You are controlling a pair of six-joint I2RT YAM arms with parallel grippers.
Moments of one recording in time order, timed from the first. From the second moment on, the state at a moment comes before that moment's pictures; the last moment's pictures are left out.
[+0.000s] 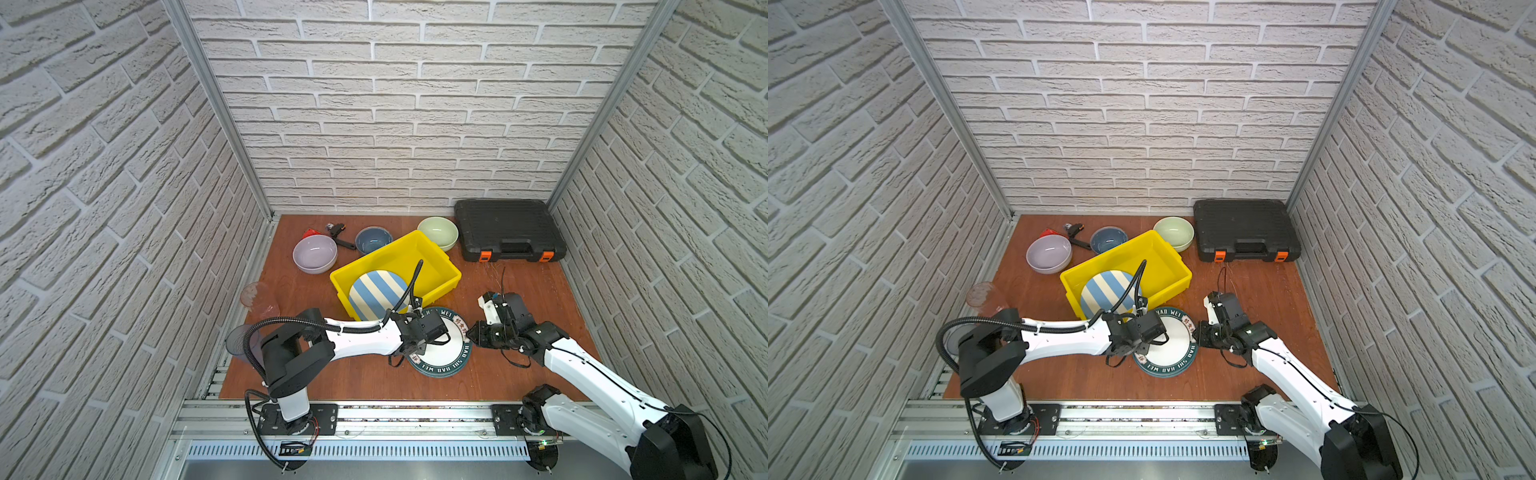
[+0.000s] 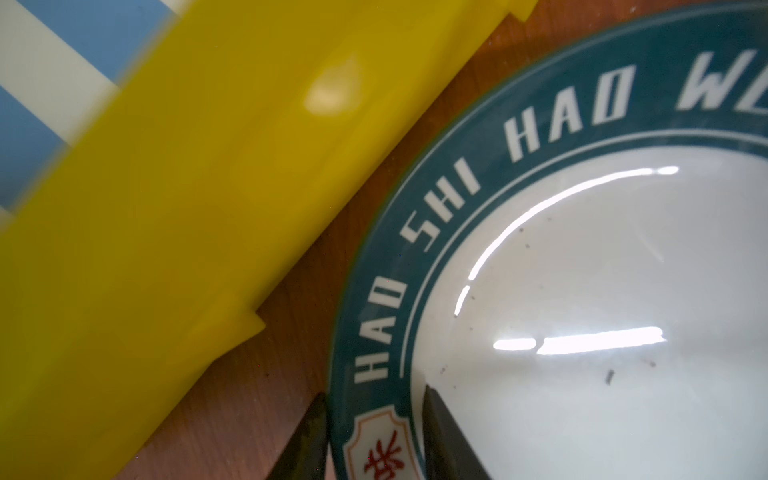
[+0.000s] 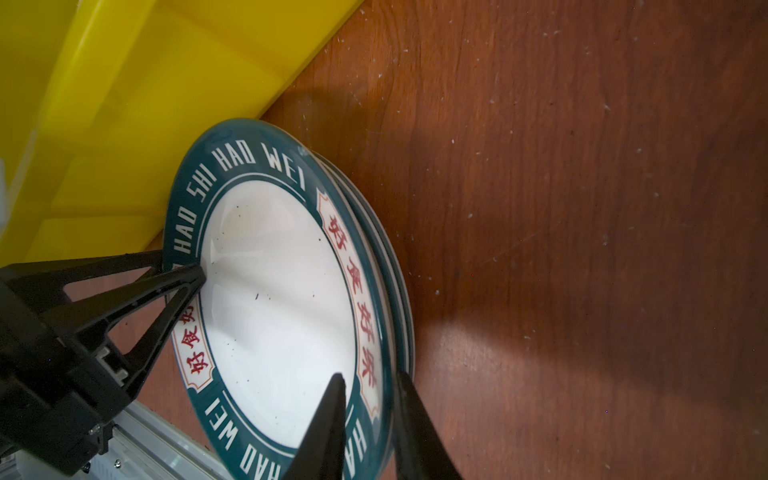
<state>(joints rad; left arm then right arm) -1.16 1.73 1.04 -0.56 -0.36 -0.81 0.37 0.96 0.53 -0.59 -0.24 0.55</state>
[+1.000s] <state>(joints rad) -1.16 1.73 1.04 -0.54 -0.34 -0.80 0.32 0.91 0.50 -0.45 -0.40 0.61</state>
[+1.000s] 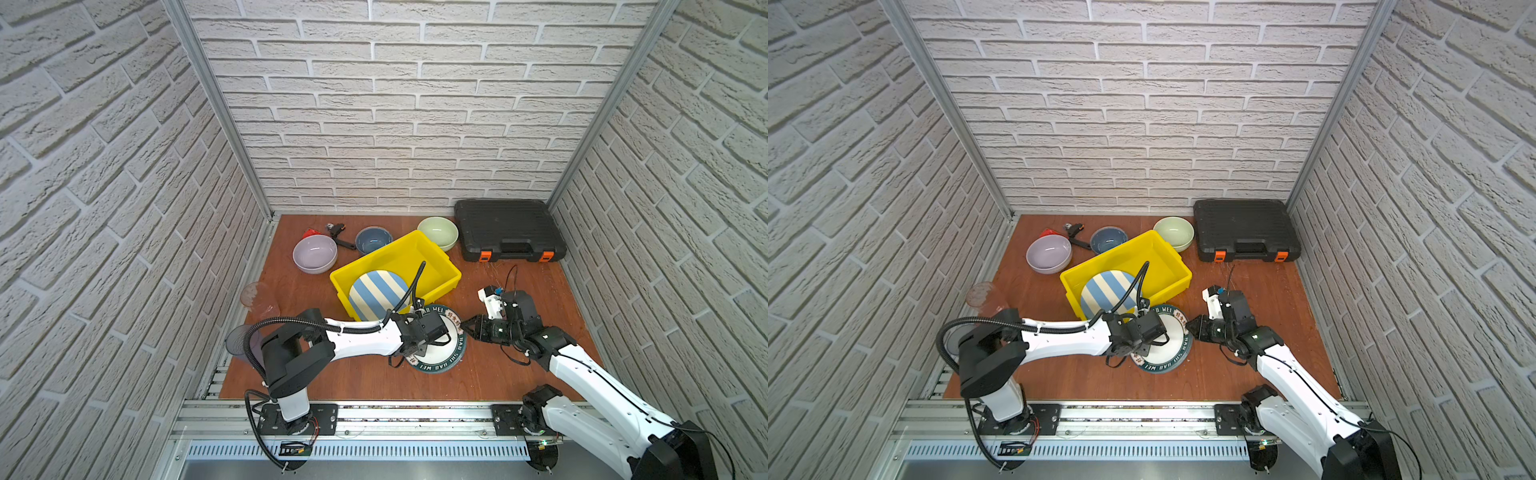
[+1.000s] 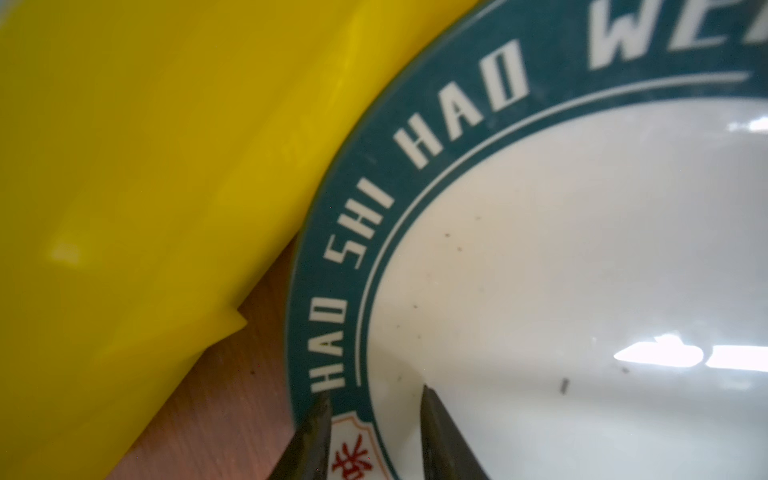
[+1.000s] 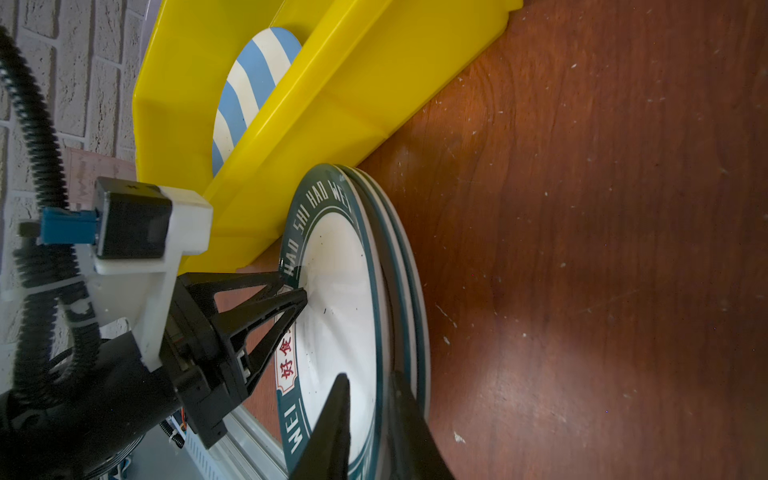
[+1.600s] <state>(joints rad) -1.16 1.74 1.04 -0.49 -0.32 -0.80 0.32 1.06 0.45 -0.41 -0.42 0.62</state>
